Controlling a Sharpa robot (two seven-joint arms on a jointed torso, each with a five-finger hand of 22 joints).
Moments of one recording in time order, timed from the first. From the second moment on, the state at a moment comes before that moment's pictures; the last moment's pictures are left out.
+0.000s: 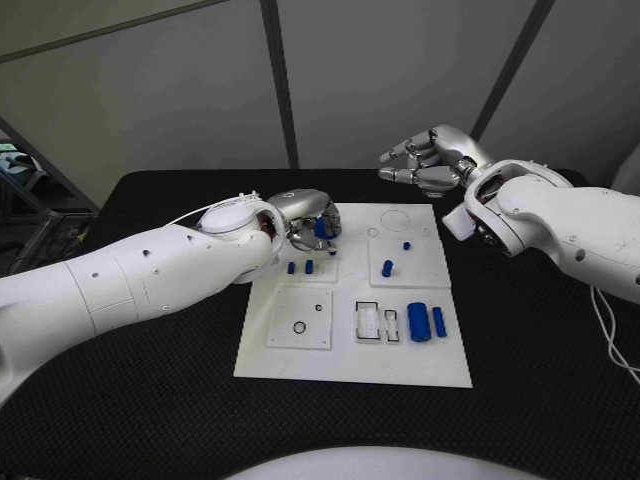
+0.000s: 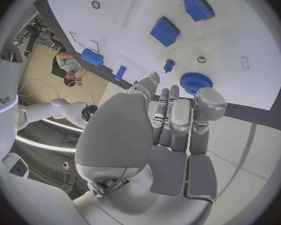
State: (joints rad) left arm 1.18 -0.54 0.01 1.24 -1.49 -0.21 -0.01; left_hand 1.46 -0.18 0.31 0.11 0.09 0.90 0.13 0.27 0.17 0.95 0.08 0.43 0.16 1.41 0.00 1.26 1.05 0.14 1.34 0.10 1.08 1.16; right arm 1.22 -0.76 0.11 1.38 -0.88 -0.33 0.09; right_hand 1.40 -0.07 0.08 0.18 0.30 0.93 0.16 0.15 0.08 1.22 0.07 1.15 1.10 1.46 0.00 1.45 1.31 0.08 1.37 0.10 1.33 1.15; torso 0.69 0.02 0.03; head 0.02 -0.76
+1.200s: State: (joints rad) left arm 1.17 -0.49 0.01 1.18 -1.55 -0.11 -0.05; left_hand 1.46 -0.17 0.37 0.09 0.09 0.96 0.13 0.25 0.14 1.02 0.07 0.40 0.12 1.45 -0.01 1.30 1.07 0.12 1.41 0.09 1.22 1.28; right arm 1.22 -0.75 0.11 1.38 -0.88 -0.33 0.09; right_hand 1.40 -0.07 0.08 0.18 0.30 0.93 0.16 0.15 0.08 1.22 0.07 1.15 1.10 1.46 0.00 1.45 1.31 0.08 1.37 0.10 1.33 1.15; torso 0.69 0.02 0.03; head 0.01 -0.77
